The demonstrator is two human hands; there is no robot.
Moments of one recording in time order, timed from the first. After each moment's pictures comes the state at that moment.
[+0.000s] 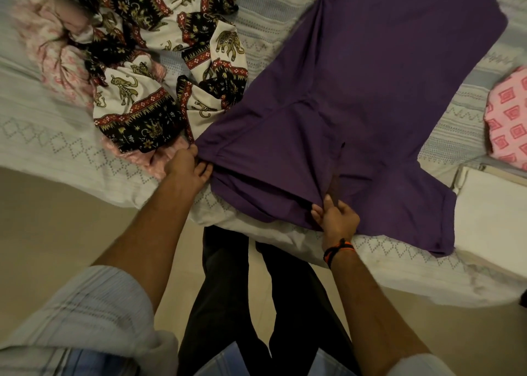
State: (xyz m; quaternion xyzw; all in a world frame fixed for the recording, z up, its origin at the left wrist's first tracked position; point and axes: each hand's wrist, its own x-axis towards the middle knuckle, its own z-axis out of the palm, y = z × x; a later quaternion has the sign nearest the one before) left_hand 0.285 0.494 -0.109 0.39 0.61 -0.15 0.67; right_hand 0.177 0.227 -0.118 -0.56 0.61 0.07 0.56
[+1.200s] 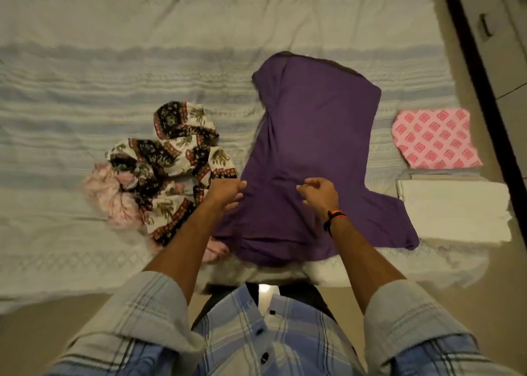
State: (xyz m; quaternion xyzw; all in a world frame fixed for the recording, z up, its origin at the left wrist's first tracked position) left_hand 0.379 0.450 0.054 0.68 0.30 -0.38 0.55; right_hand 0.297 0.243 0.049 -0.71 0.45 0.11 0.53
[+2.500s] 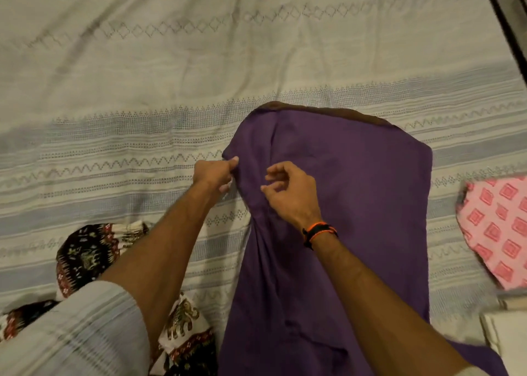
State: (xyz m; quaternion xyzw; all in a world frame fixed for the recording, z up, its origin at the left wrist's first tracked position) left_hand 0.760 0.289 -0.113 0.73 0.29 -0.31 0.54; right_hand 0.644 0.161 -0.075 -0.81 0.29 0.03 0.51
